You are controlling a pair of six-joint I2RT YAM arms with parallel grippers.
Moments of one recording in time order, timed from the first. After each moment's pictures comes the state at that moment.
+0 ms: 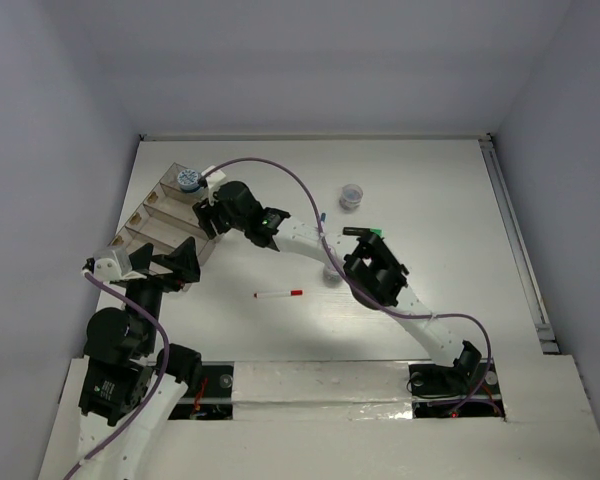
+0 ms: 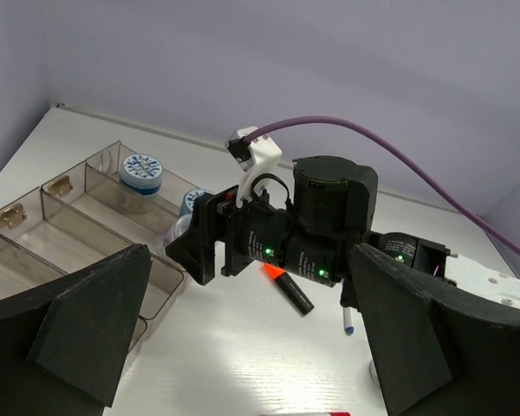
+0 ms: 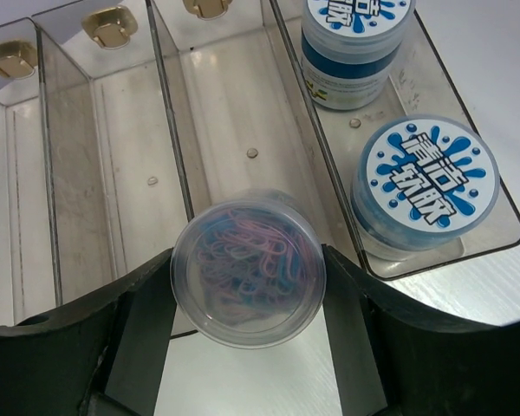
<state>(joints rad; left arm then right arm) -0.35 0.14 0.68 -0.40 -0.31 -0.32 0.98 2.55 2.26 -0.05 0.06 0.12</state>
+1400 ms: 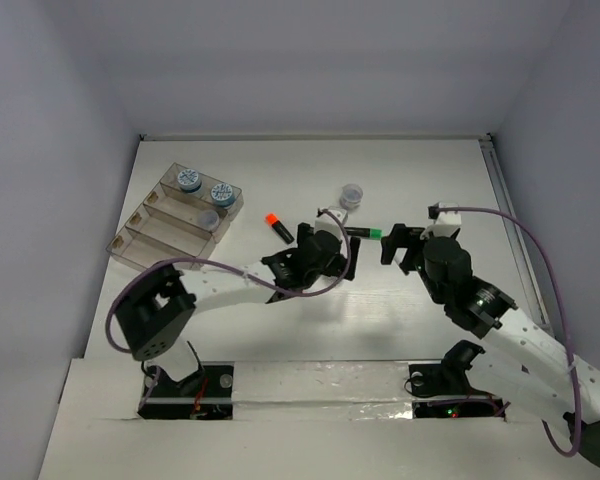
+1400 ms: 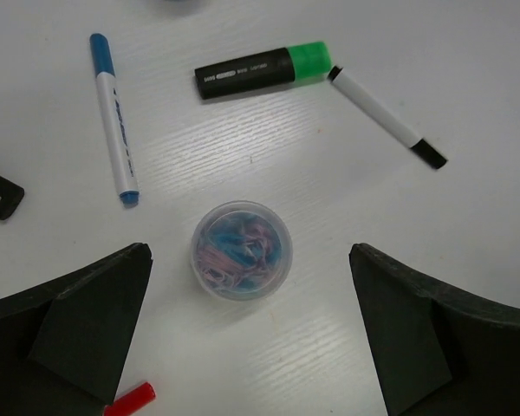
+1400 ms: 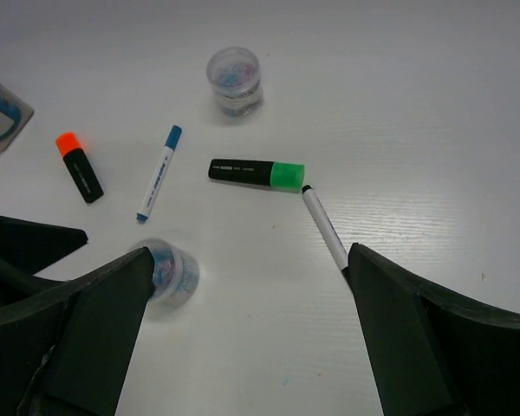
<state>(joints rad) -1.01 1.53 0.90 0.11 -0.37 -0.48 0.71 0.75 0.65 -0.25 0.54 0.41</state>
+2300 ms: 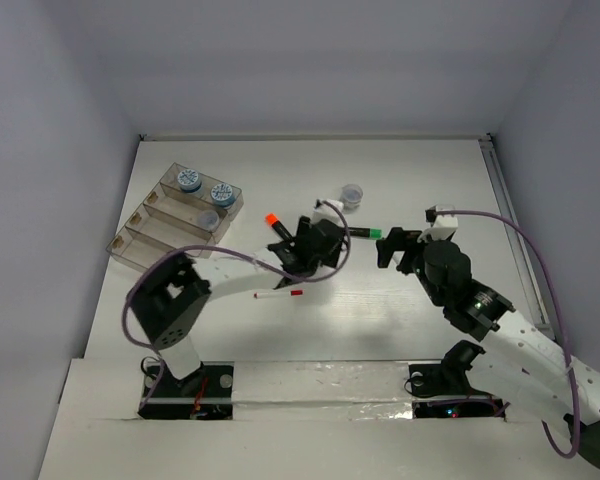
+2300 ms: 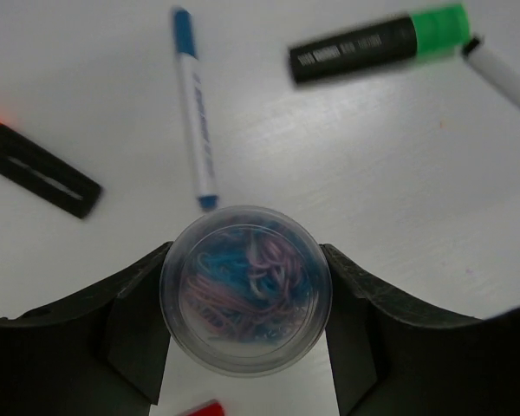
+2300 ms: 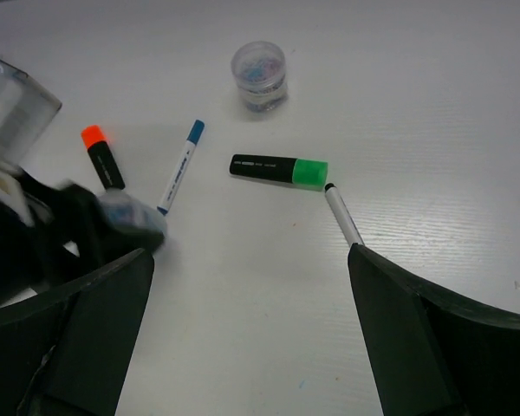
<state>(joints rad) -0.99 1.73 1.01 -0.01 -0.48 -0.39 0.71 0.72 0.60 -0.19 0.50 0.42</state>
